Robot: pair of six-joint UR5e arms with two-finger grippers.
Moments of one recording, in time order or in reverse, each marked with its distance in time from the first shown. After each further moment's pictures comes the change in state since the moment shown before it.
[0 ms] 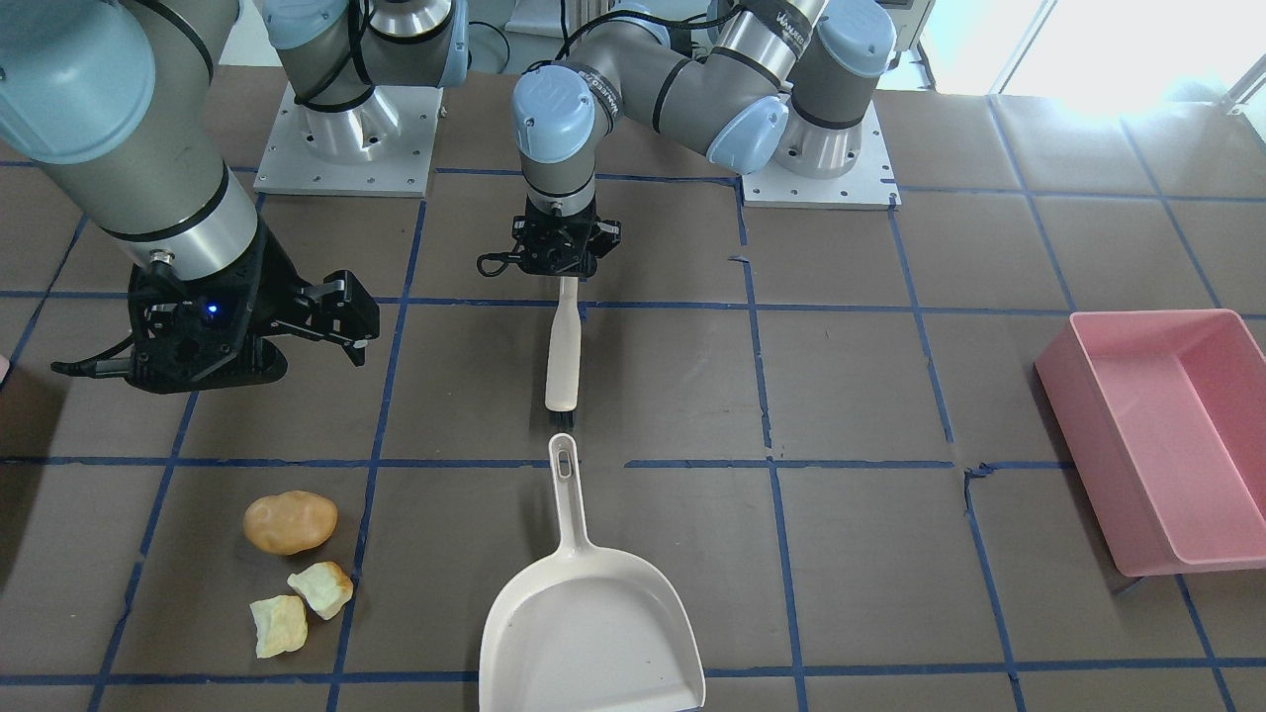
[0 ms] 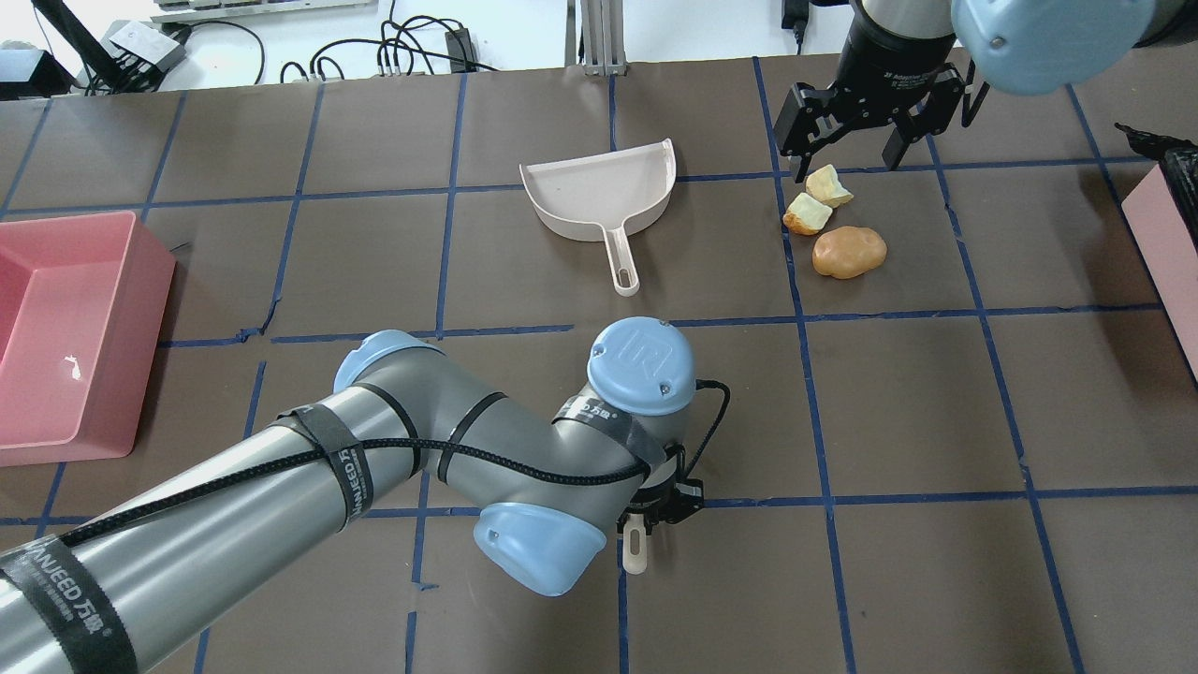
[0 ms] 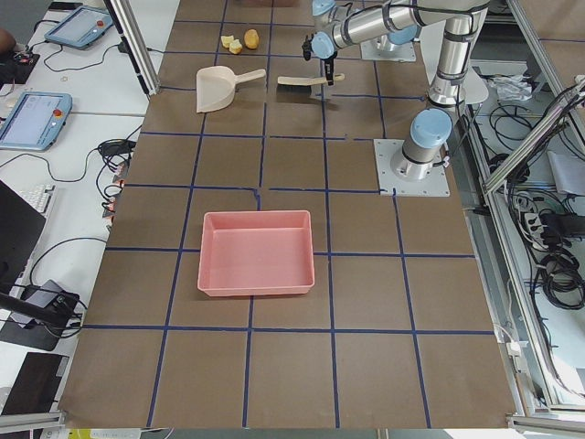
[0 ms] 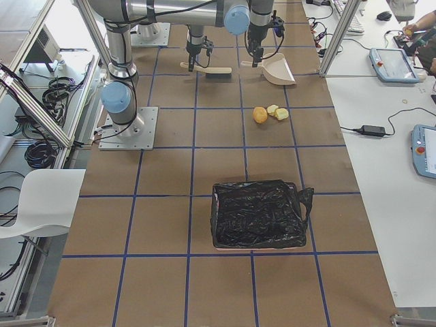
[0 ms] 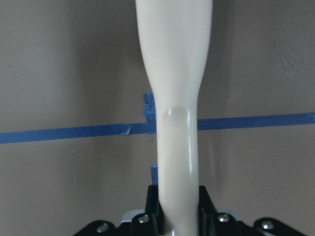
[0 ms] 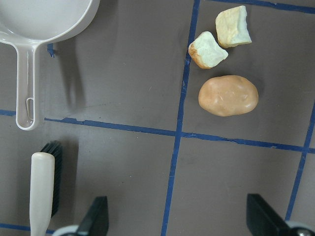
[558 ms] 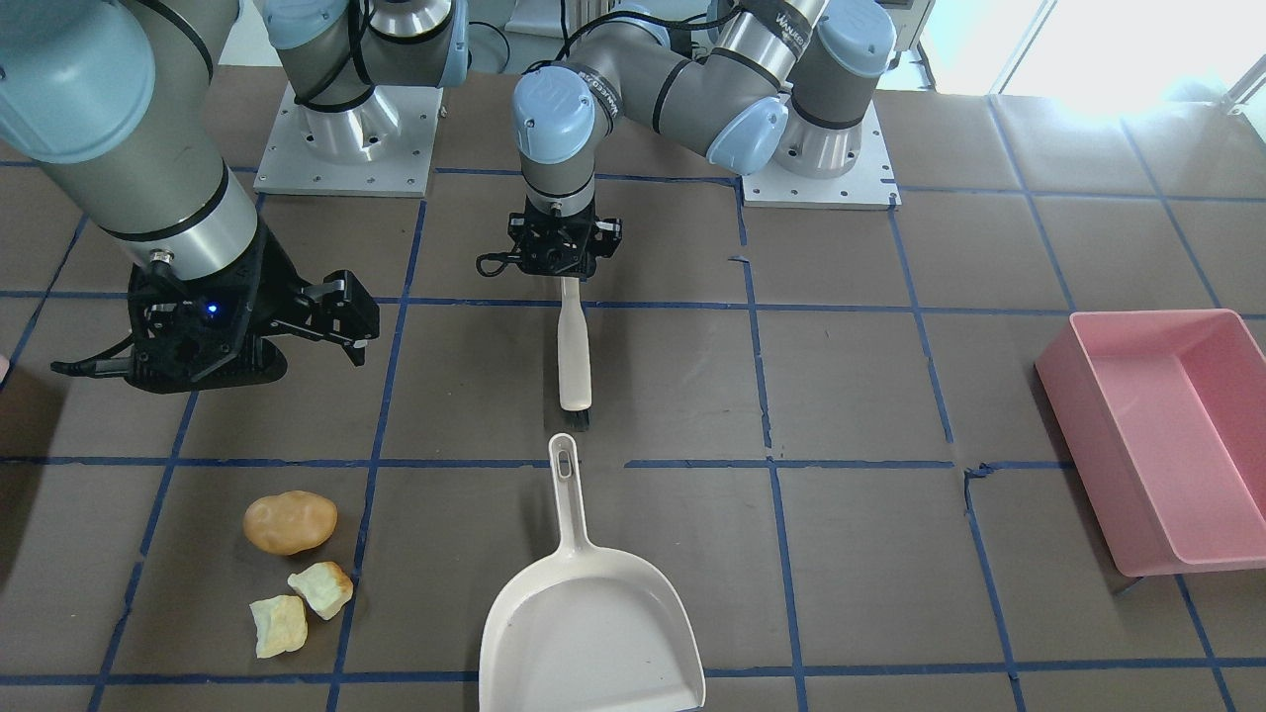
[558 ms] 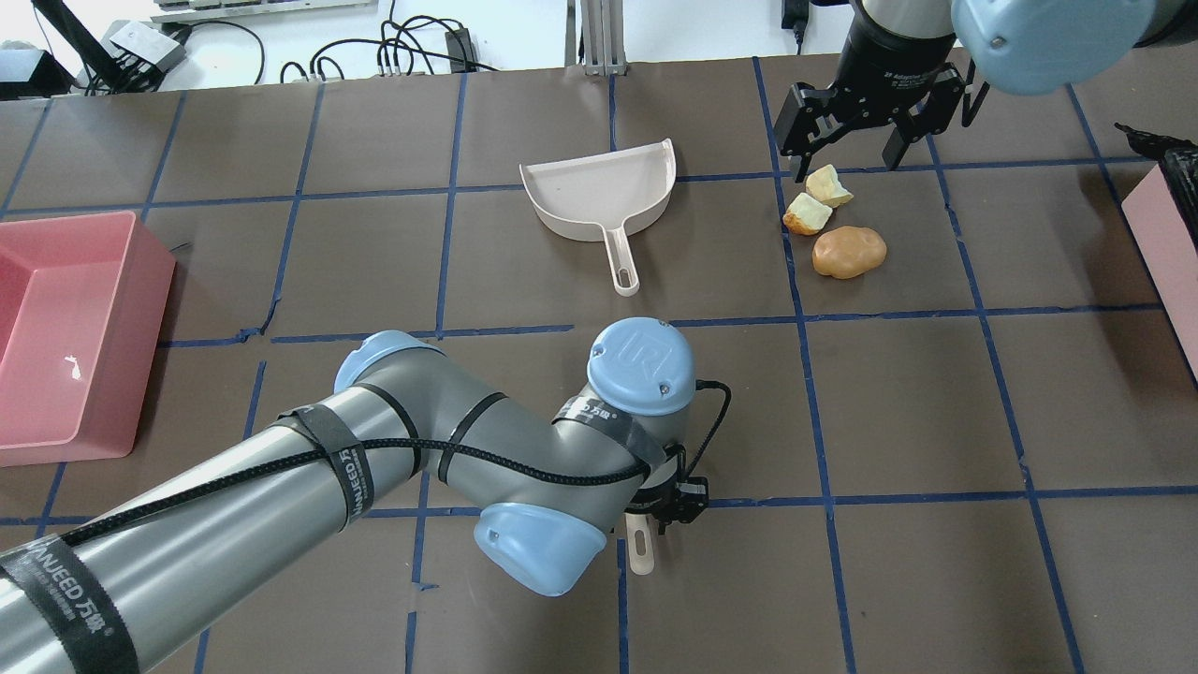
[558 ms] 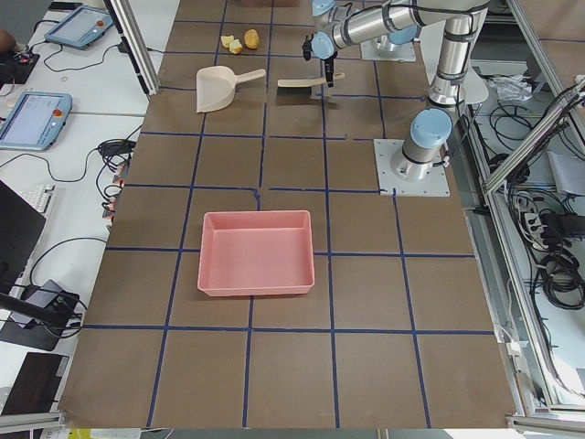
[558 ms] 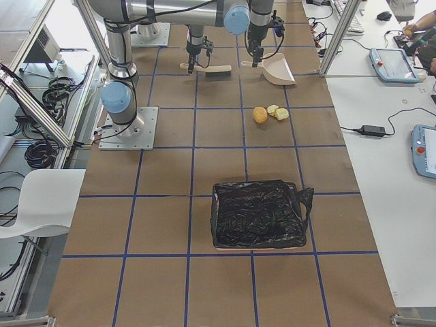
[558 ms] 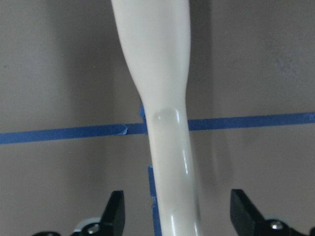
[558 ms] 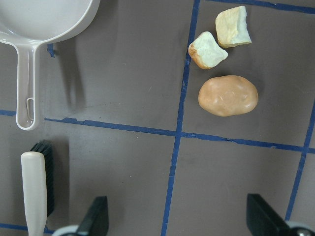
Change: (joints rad) left arm 0.000 -0.002 -0.002 0.003 -0.007 -0.001; right arm 0.000 0.000 0.000 0.000 0.000 0.000
